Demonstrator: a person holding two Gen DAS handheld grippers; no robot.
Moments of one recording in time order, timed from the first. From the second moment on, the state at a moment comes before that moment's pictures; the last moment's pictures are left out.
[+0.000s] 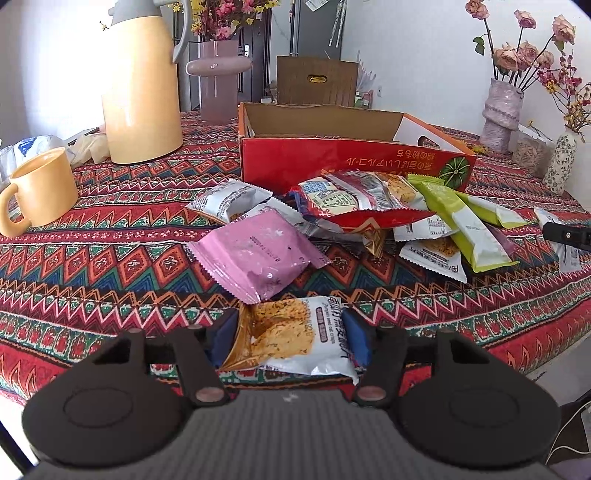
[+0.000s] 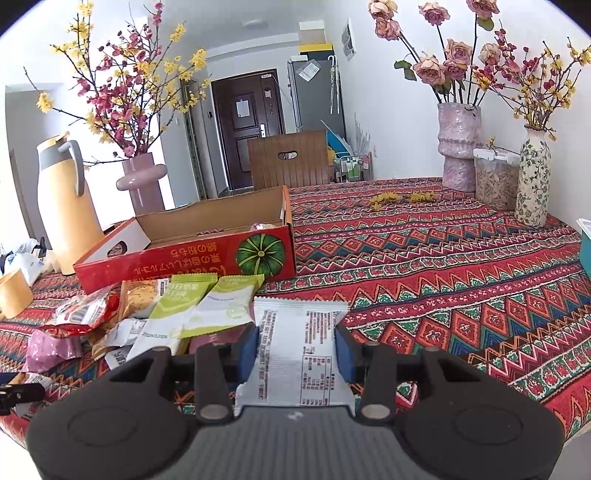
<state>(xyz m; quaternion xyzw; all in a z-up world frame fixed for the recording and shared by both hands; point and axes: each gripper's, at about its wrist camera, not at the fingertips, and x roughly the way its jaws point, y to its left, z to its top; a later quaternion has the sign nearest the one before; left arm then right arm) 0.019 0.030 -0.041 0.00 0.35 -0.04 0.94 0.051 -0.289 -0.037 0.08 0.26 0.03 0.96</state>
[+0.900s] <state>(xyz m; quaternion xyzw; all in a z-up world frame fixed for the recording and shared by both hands) 0.009 0.039 -0.023 -0.01 0.32 -0.03 0.95 0.042 -0.286 -0.030 0.08 0.25 0.03 0.97</state>
